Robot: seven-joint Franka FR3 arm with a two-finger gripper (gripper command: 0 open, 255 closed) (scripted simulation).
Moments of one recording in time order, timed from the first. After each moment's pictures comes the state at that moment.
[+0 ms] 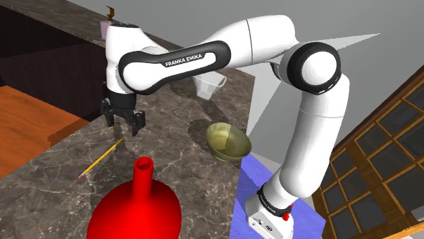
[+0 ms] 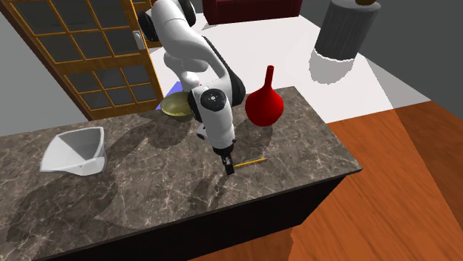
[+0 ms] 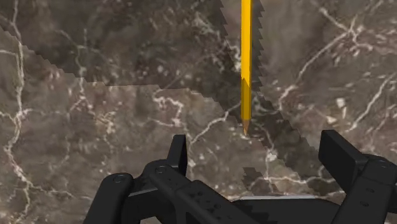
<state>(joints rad) 0.01 0.39 0.65 -1.79 -0.15 2.08 1.76</state>
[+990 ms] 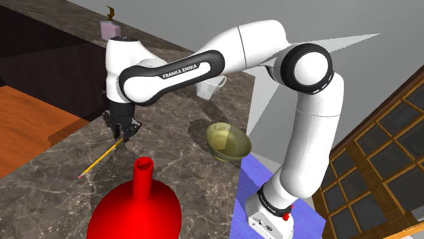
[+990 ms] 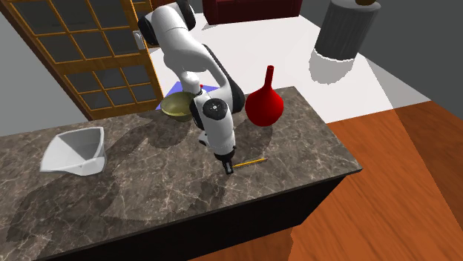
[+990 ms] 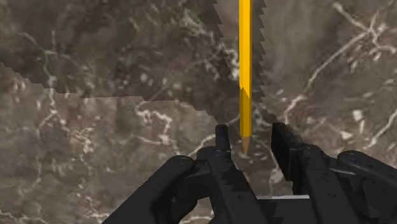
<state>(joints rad) 0.03 0.43 0.63 -1.82 -0.18 2.15 1.78</state>
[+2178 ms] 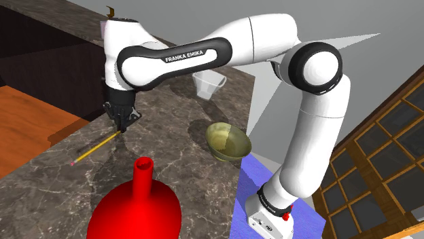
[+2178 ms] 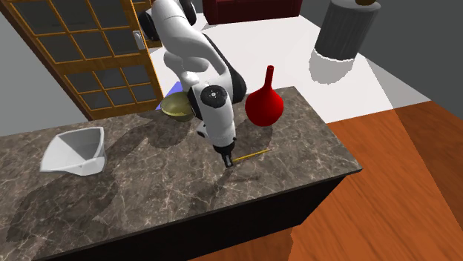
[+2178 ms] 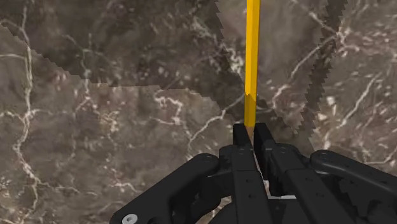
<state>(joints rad) 0.02 0.38 0.65 -1.77 -0.15 2.05 1.76</state>
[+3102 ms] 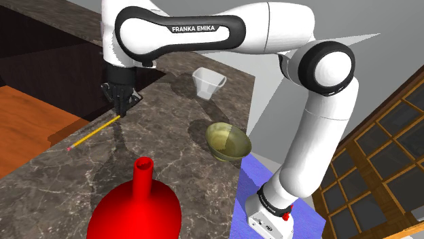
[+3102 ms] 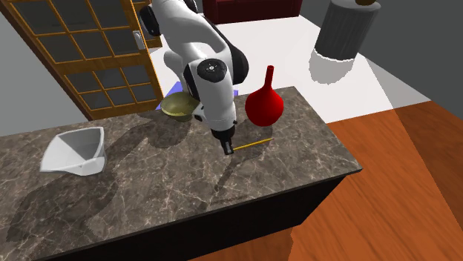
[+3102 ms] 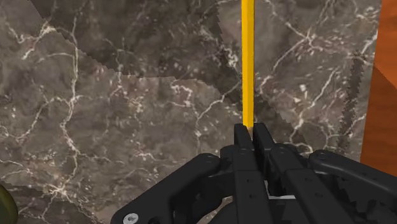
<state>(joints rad) 0.01 0.32 0.68 -1.66 -0.10 1.89 1.75</state>
